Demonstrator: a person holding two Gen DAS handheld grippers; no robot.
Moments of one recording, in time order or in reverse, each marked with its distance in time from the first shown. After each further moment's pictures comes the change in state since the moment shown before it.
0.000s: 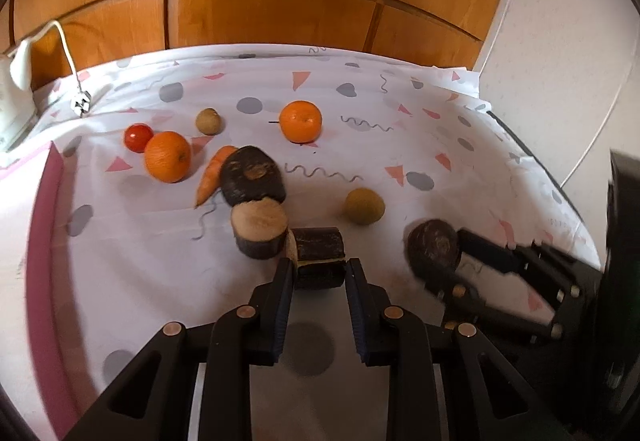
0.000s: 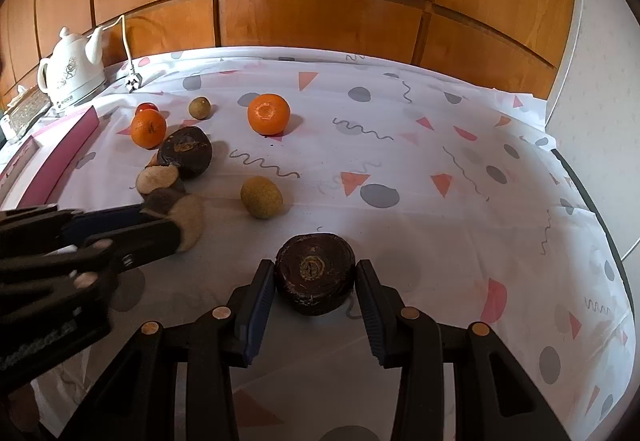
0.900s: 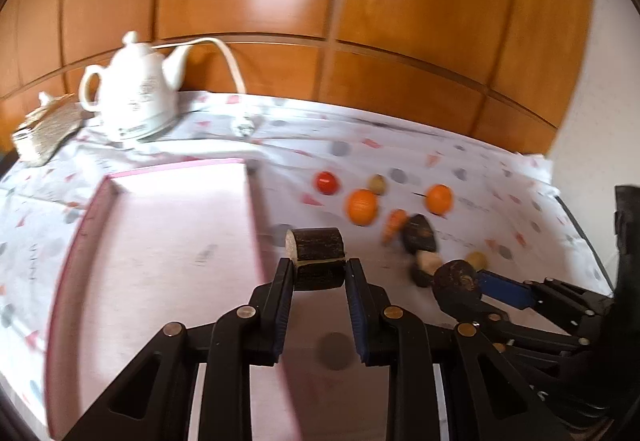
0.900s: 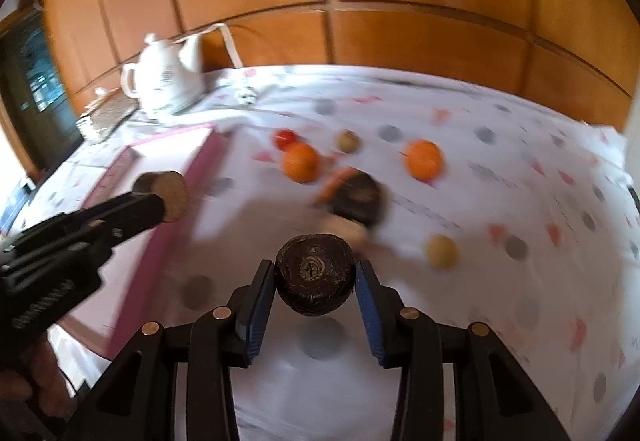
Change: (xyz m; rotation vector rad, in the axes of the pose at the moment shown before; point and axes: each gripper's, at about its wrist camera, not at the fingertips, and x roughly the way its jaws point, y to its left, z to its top) left arm -0.106 0.098 -0.014 -0.228 -0.190 0.263; right arm -0.032 0.087 0.041 -0.082 0.000 0.320
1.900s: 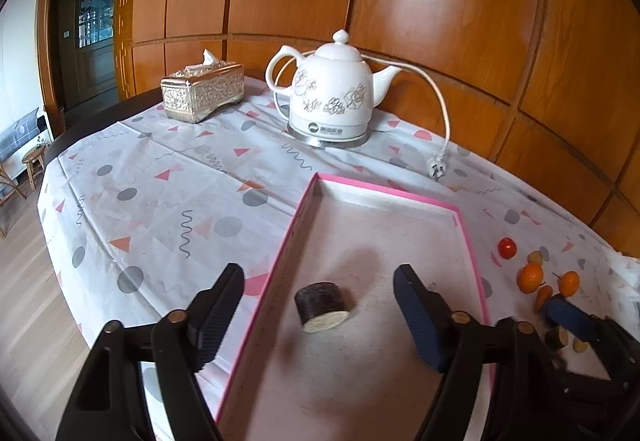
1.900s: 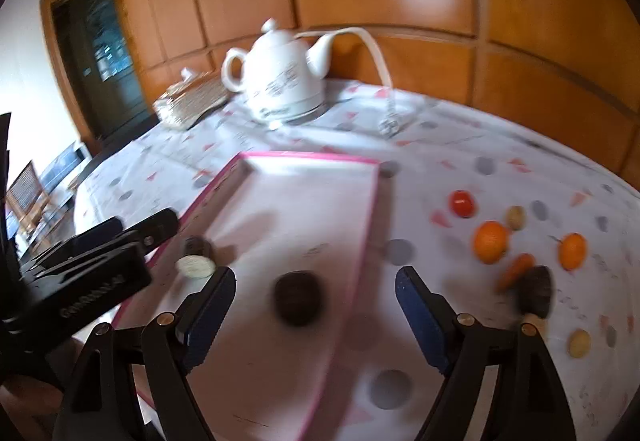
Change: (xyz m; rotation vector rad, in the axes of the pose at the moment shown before) left arm -0.046 0.132 -0.005 -0.303 -0.087 0.368; right arm 0.026 0.127 0.041 -0.152 -0.060 0.157
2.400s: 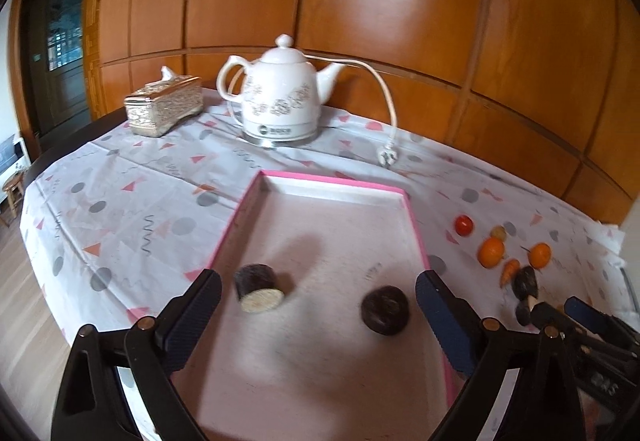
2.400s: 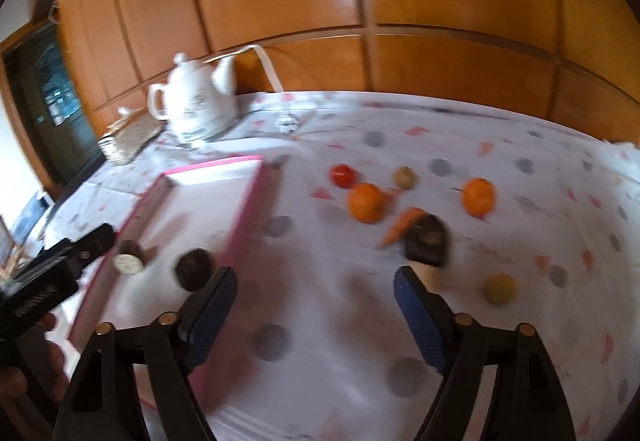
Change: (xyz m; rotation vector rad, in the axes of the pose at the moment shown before) left arm -0.018 -0.044 -0.017 0.105 -0.007 -0.091; right arm -0.042 -0.083 -0.037 0.177 -0.023 -0.138
